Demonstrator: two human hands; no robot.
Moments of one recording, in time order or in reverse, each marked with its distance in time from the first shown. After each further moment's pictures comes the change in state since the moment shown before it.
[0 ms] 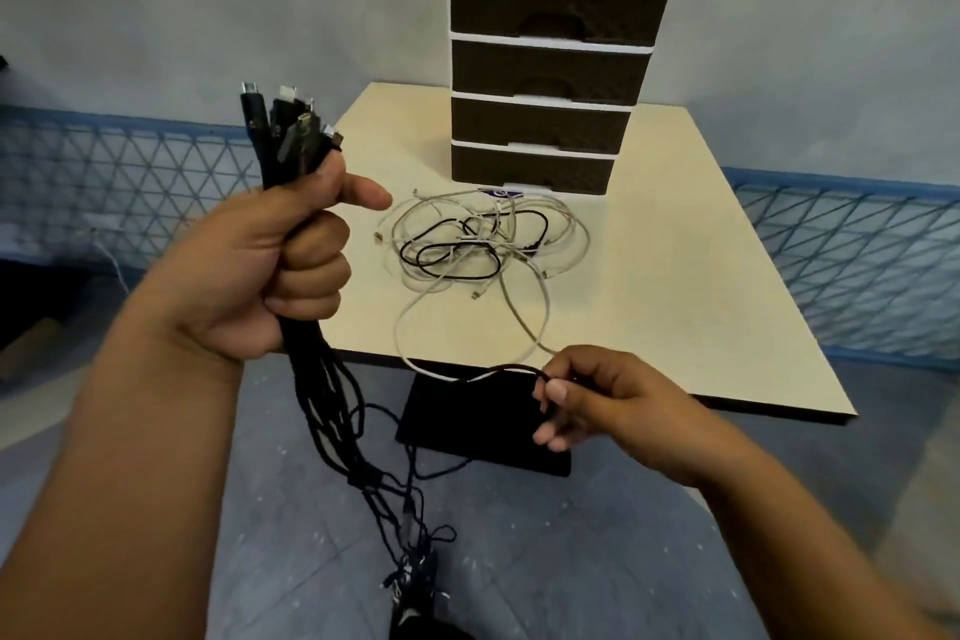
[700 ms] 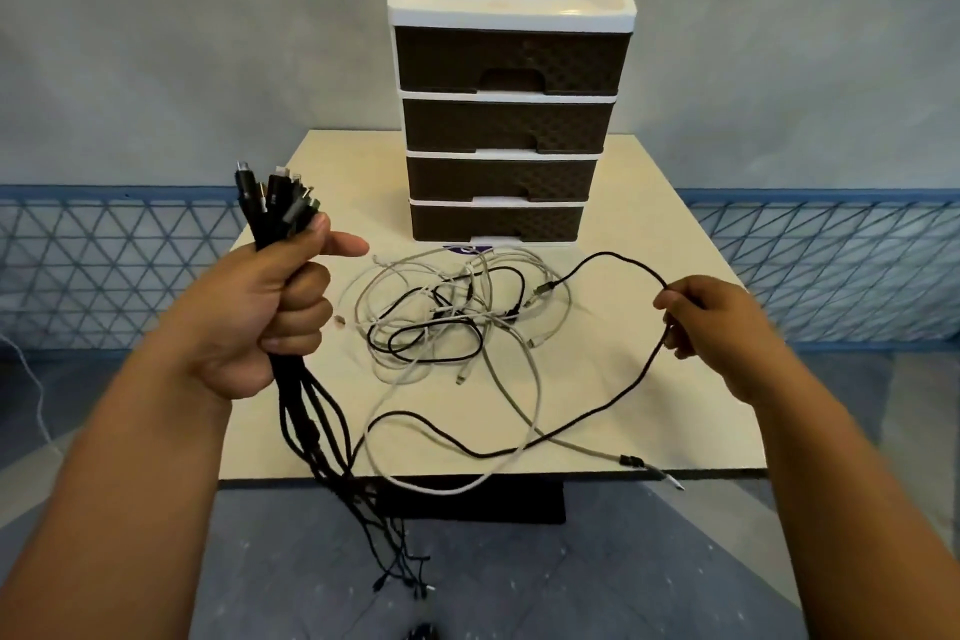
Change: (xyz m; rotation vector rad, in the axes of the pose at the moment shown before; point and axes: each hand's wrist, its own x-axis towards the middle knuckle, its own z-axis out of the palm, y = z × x) left_hand 0.115 0.005 -0.049 0.032 0.076 -0.118; right_hand 0.082 -0.020 -0.128 -0.320 0.824 0.169
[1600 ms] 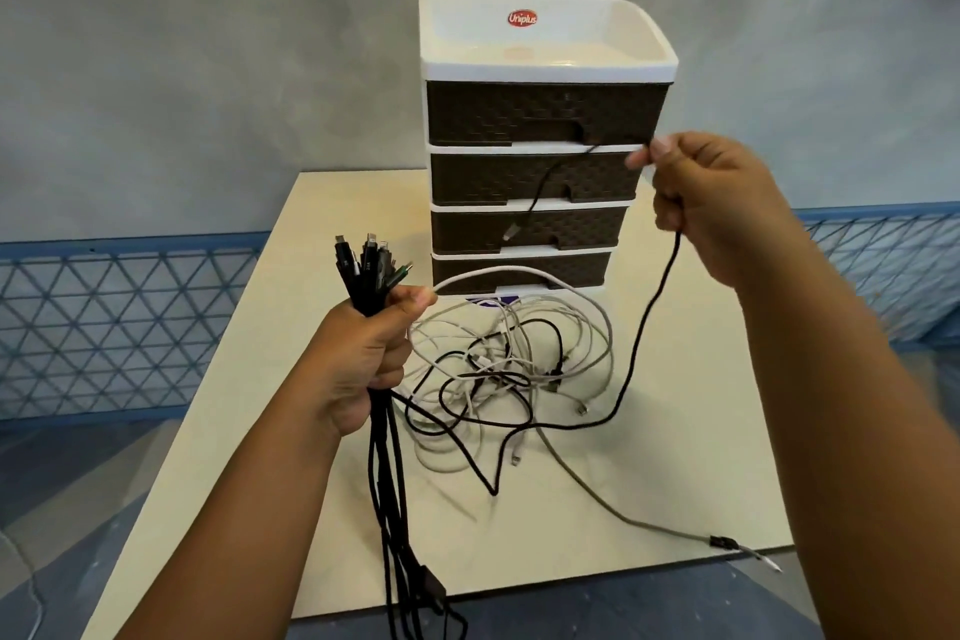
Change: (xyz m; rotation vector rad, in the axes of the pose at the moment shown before) left_hand 0.105 -0.020 -0.026 -0.017 -0.014 0.001; right_hand 0.069 -0.157 0.029 0.401 0.058 -0.374
